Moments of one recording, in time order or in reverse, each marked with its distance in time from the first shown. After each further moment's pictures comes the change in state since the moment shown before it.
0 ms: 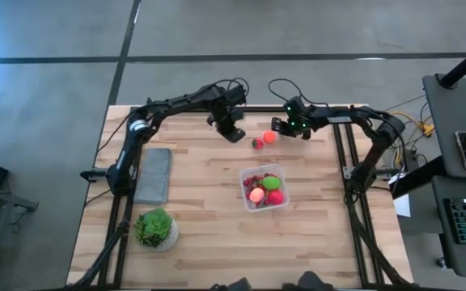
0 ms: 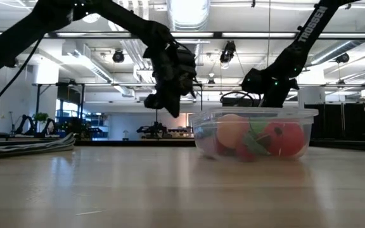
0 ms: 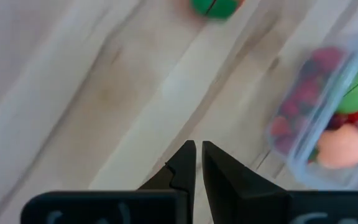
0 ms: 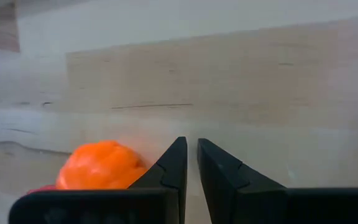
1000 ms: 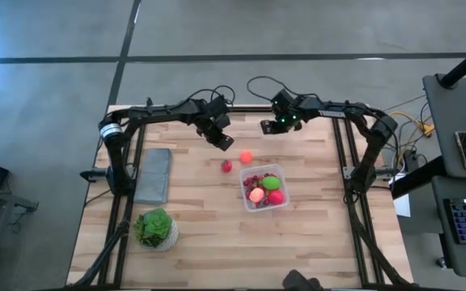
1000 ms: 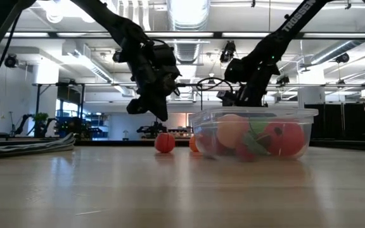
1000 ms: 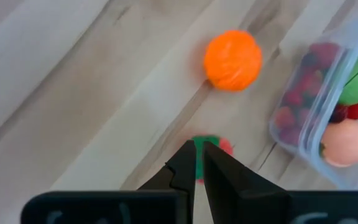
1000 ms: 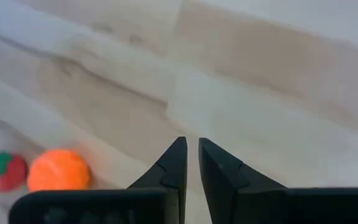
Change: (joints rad) left arm -0.003 -0.313 -0.576 0.440 0.006 -0.139; right arm 0.079 0.062 0.290 -0.306 -0.087 -0.302
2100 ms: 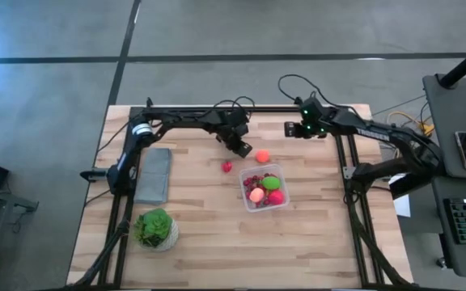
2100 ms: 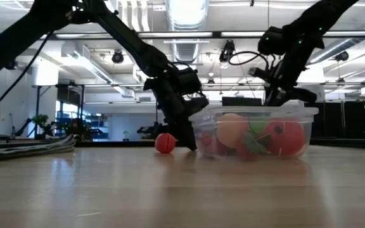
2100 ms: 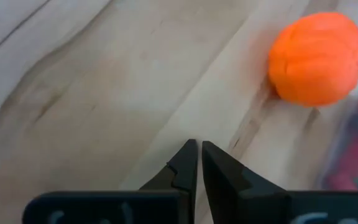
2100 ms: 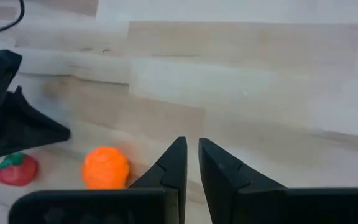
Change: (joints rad) left arm -0.089 0.337 0.185 0.178 -0.041 -0.048; right arm 0.023 -0.501 -0.334 -0.020 0.193 0.190
